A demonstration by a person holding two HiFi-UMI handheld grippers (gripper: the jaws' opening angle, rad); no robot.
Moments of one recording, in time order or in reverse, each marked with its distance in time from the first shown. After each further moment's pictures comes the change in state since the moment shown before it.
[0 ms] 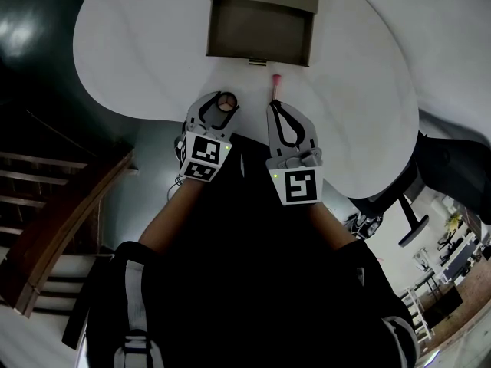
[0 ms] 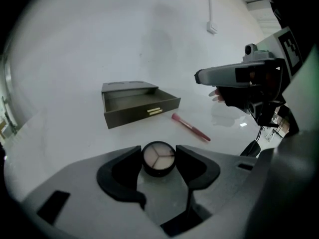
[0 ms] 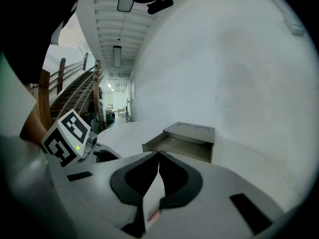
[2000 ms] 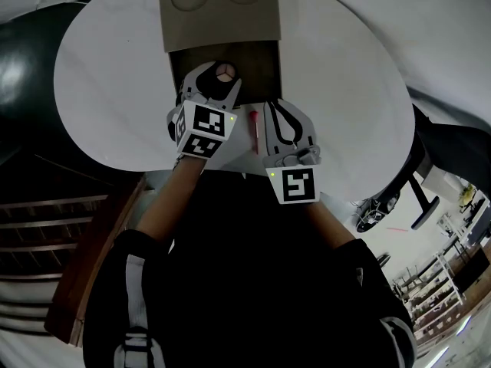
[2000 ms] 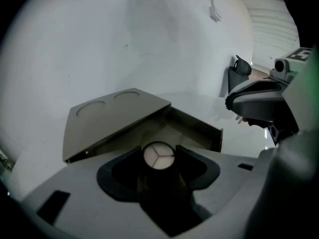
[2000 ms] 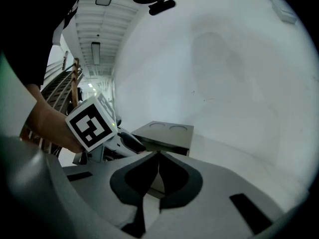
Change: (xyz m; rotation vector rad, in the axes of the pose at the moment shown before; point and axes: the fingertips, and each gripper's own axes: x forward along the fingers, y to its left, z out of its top) left arm 0.117 0.051 0.143 0.187 0.087 -0.094; right arm 0.051 -0.104 0.019 0.121 0.030 -0.152
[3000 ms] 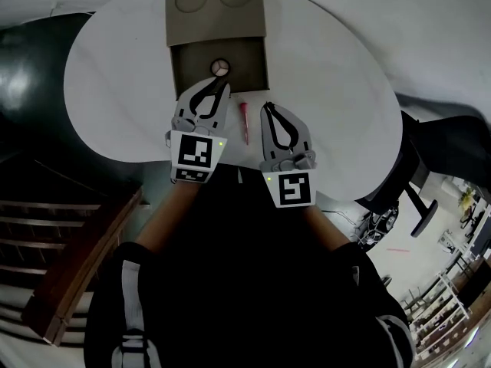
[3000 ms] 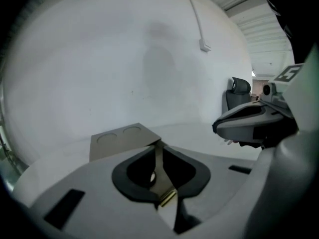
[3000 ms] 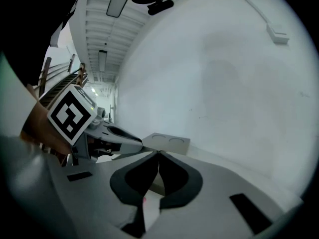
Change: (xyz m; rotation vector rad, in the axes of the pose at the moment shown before) left arm -0.096 -0.045 0.045 -0.017 -0.333 0.125; right arm -0.069 0.013 0.011 -0.042 -0.128 -0.023
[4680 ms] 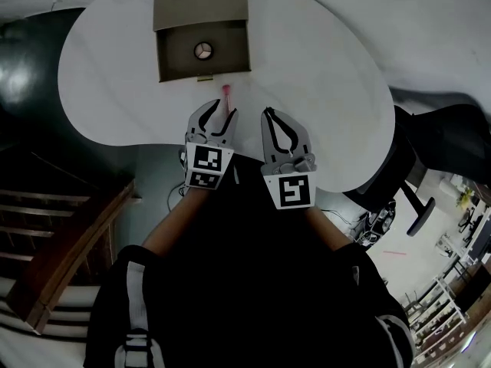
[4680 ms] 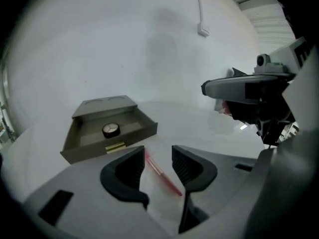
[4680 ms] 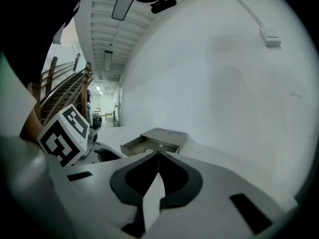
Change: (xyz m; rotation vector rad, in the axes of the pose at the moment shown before) left arm -0.012 -0.101 -0.086 -0.116 0.171 -0.007; right arm -0.061 -0.013 -0.034 -0.023 0.020 0.037
